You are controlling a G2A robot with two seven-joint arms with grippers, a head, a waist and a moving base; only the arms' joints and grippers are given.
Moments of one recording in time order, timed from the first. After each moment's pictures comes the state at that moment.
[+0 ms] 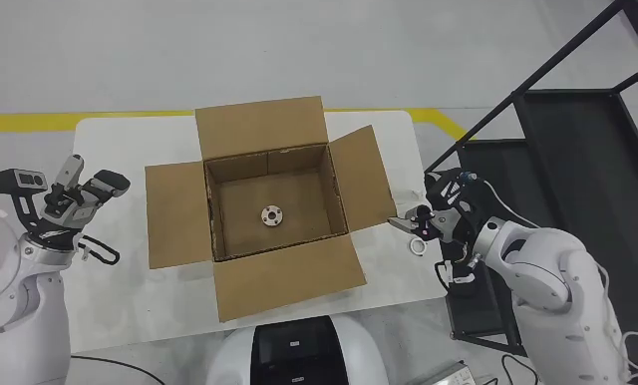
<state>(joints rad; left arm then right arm) 1.47 -1.14 -1.86 -1.58 -0.51 -0.35 -0.86 -1.73 -1.10 1.80 -2.18 -0.84 -0.58 0.77</state>
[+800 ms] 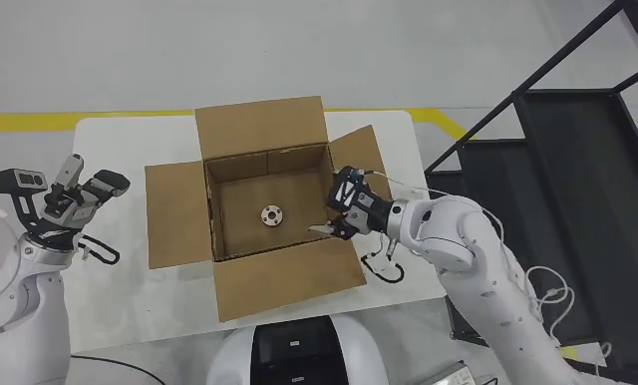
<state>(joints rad) 1.47 -1.14 -1.86 -1.58 -0.51 -0.35 -0.86 -1.31 -1.13 1.22 -1.99 -0.93 -0.54 0.81</state>
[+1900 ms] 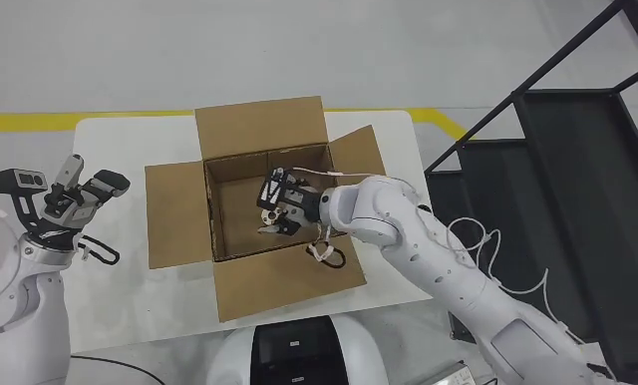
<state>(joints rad) 1.47 -1.14 -1.86 -1.58 -0.51 -0.35 -0.86 -0.92 -1.23 0.81 -1.64 -0.98 -0.44 0.74</state>
